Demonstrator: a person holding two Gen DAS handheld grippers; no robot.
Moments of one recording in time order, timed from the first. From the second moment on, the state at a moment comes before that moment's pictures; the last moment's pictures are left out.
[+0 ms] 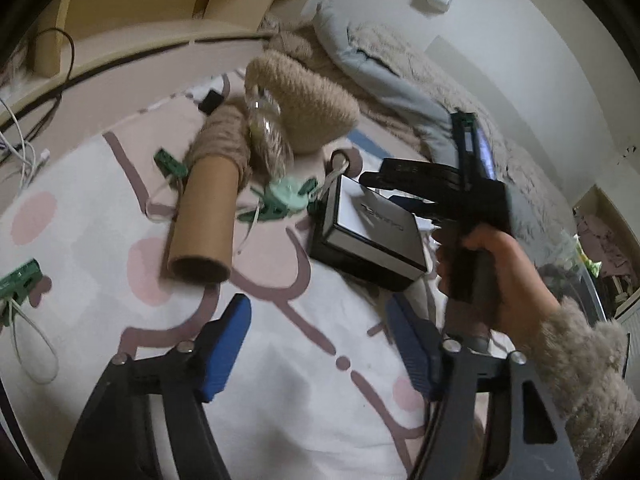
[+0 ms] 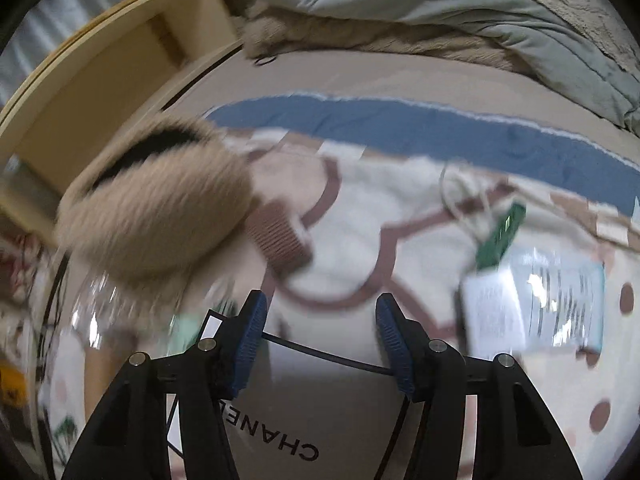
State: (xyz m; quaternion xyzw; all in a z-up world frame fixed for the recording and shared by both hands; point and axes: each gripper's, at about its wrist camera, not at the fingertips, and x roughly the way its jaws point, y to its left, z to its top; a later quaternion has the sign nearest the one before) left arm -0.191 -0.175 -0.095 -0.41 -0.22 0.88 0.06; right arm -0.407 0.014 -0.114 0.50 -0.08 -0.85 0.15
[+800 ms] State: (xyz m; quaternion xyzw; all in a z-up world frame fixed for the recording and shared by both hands) left arm -0.186 -0.106 -0.115 -0.47 -0.18 0.85 0.17; right arm -0.194 0.146 -0.077 0.48 -0.17 -0.85 0.14
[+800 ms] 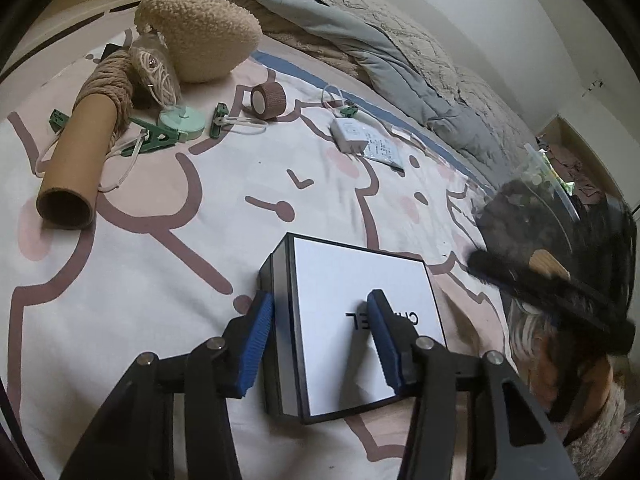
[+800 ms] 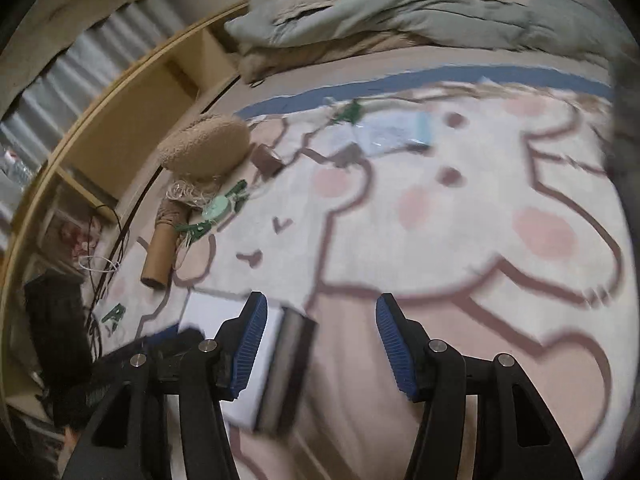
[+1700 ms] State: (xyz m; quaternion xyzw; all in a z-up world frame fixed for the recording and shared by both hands) left arm -0.155 -0.003 -0.115 -0.47 -0.09 0.82 0.31; right arm -0.126 0.210 -0.125 0.53 -0.12 -0.84 0.03
